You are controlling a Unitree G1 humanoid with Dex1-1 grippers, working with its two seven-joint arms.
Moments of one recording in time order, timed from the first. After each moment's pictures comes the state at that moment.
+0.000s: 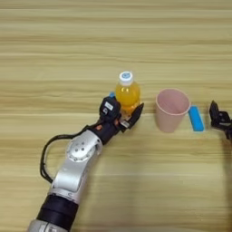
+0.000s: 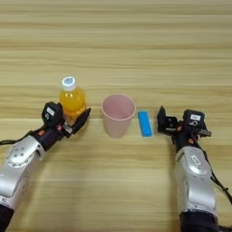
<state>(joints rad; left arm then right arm) -0.11 0.06 -0.20 0.22 -0.10 -0.13 -0.41 -0.05 -0.14 -0.25 0.16 0.20 -0.01 0.07</state>
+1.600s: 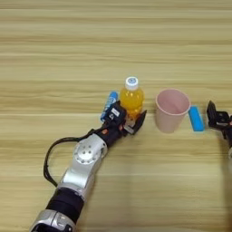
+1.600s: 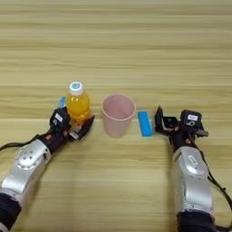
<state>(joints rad) -0.18 0.04 -0.22 0.44 -0.02 -0.30 -0.40 -0.05 -0.12 -0.24 0.15 0.19 -0.01 0.07</state>
